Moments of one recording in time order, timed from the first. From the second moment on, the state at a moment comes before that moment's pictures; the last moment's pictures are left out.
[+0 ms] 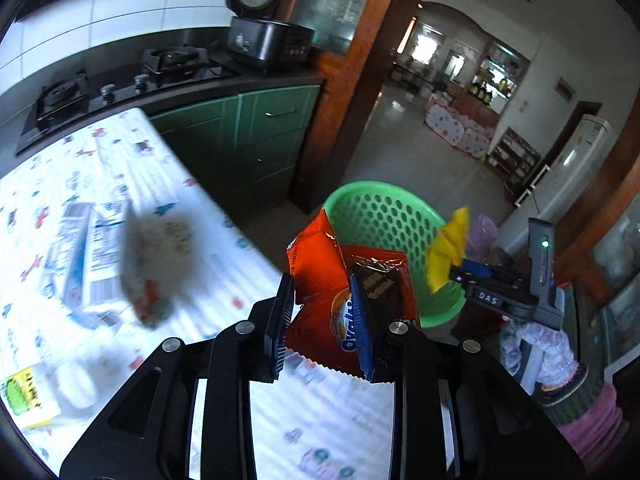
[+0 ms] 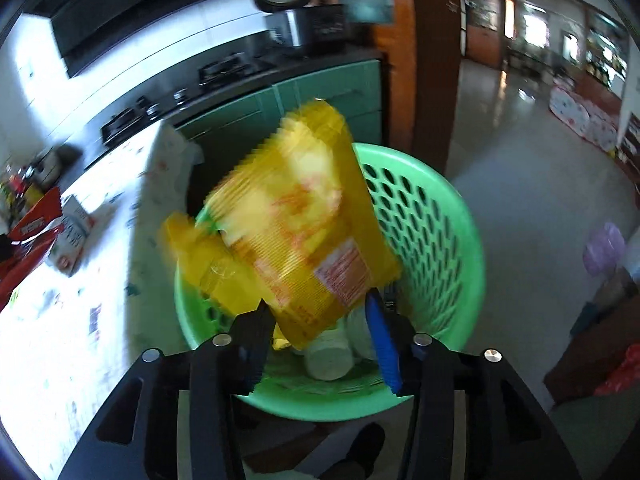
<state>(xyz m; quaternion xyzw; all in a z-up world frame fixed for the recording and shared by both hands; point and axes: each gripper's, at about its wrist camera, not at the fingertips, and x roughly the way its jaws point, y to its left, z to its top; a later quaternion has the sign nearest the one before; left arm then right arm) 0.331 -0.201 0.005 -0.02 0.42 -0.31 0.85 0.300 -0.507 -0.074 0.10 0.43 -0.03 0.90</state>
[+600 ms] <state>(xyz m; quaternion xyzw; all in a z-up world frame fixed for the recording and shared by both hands) 0.362 -0.307 -0.032 0.01 0.45 -0.34 0.83 0.280 -0.539 -0.074 0.13 0.40 -0.03 0.91</state>
